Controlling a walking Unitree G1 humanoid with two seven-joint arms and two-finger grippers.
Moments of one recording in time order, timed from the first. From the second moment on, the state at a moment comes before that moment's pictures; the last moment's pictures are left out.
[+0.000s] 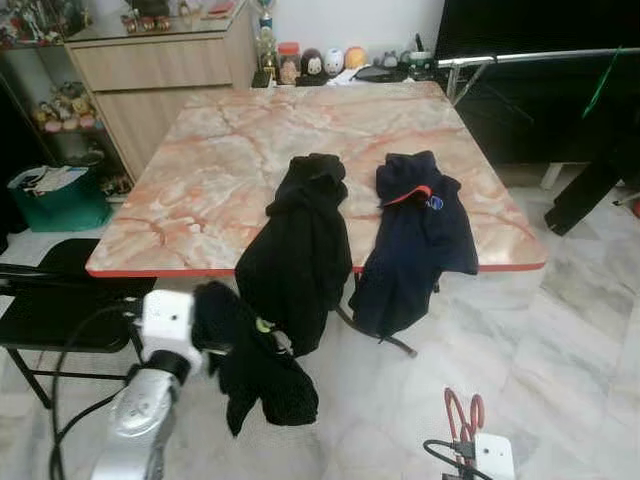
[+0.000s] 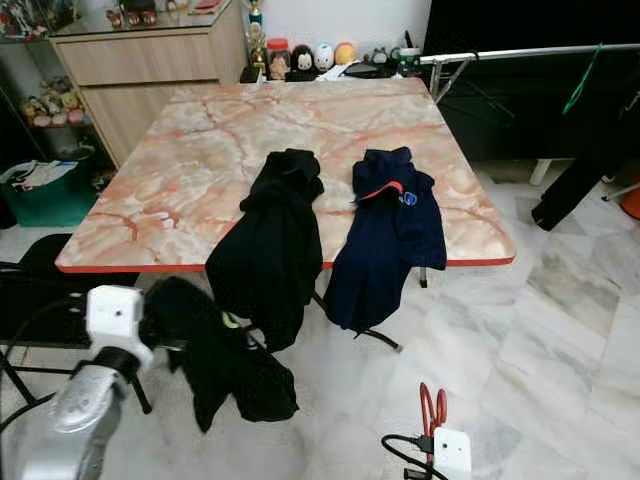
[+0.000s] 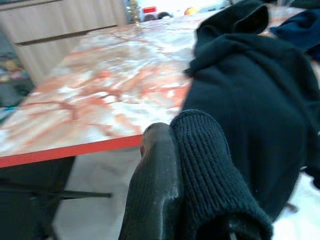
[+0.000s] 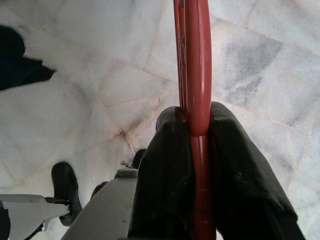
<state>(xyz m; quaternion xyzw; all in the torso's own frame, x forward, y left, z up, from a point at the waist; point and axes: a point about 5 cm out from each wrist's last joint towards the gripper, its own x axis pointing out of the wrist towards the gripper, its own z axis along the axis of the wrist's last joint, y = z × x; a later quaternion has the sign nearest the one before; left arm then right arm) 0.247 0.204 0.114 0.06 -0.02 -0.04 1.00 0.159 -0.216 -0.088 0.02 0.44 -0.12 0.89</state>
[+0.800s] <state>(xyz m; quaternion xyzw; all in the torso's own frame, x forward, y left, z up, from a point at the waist) 0.281 0.230 0.201 0.06 -0.14 0.02 0.99 0.157 -0.216 -0.089 0.01 0.44 -0.12 0.89</state>
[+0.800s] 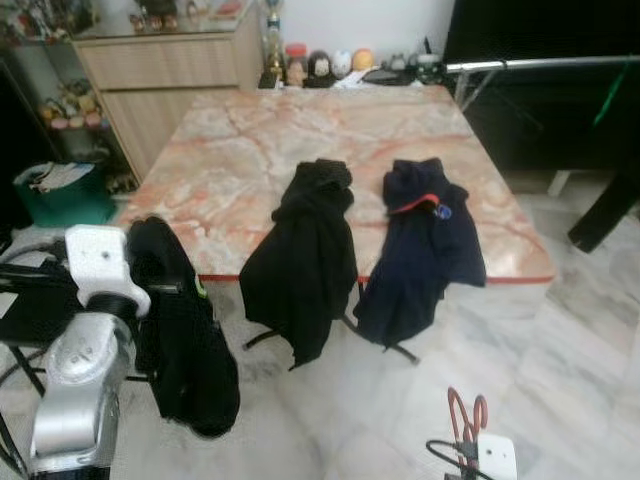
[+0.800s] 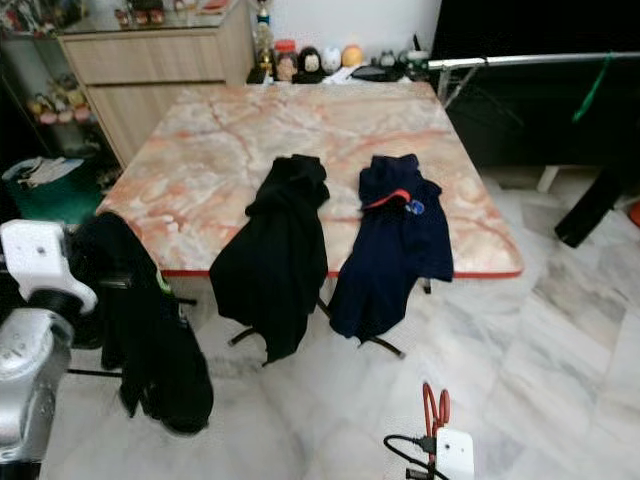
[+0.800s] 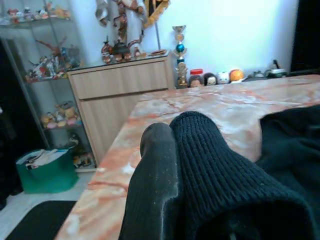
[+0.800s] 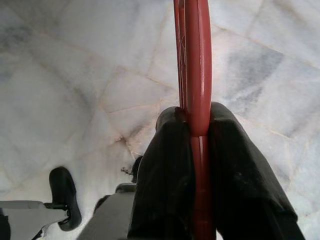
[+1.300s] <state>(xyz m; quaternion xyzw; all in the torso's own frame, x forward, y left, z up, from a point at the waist) 0.312 0.229 0.241 0.05 -0.16 0.01 0.99 0.165 -0.208 -0.087 0.02 0.43 -0.12 0.89</state>
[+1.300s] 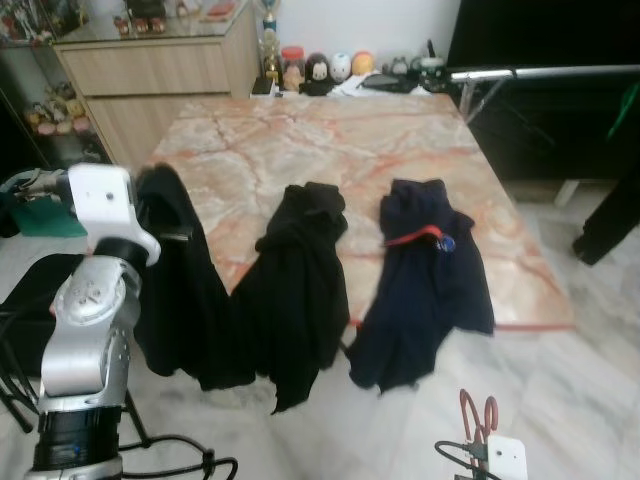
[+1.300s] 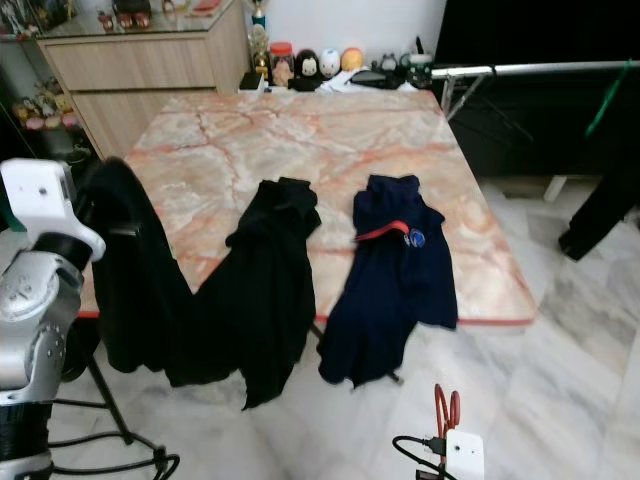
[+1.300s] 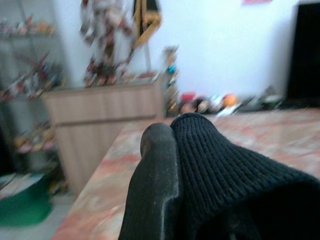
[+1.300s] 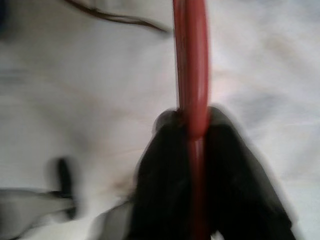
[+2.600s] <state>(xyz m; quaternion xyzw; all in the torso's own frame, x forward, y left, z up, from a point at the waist) 0.279 0.186 0.149 0.05 0.10 -0.25 0.96 0.156 -0.213 -0.090 0.02 0.45 -0.13 0.89</state>
